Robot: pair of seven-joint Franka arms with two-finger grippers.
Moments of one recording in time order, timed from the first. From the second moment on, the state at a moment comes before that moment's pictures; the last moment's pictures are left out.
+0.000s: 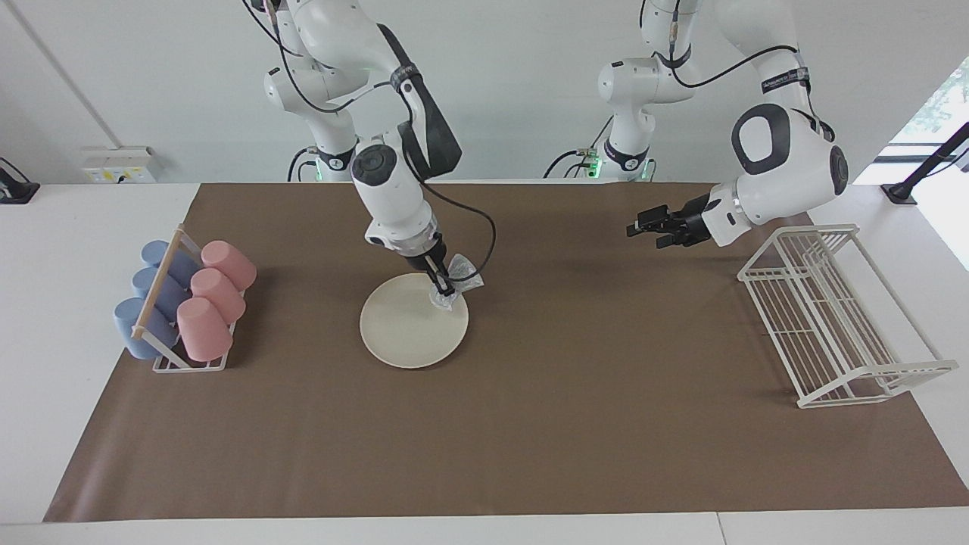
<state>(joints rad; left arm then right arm) -0.02 0.00 -0.01 -2.07 -0.56 1.70 0.23 0.53 0.17 -0.09 -1.93 0.33 2.17 1.49</state>
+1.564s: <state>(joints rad) -0.22 -0.09 -0.03 -2.22 -1.38 1.74 0.31 0.69 0.09 -0.06 -1.67 0.10 1.80 1.99</state>
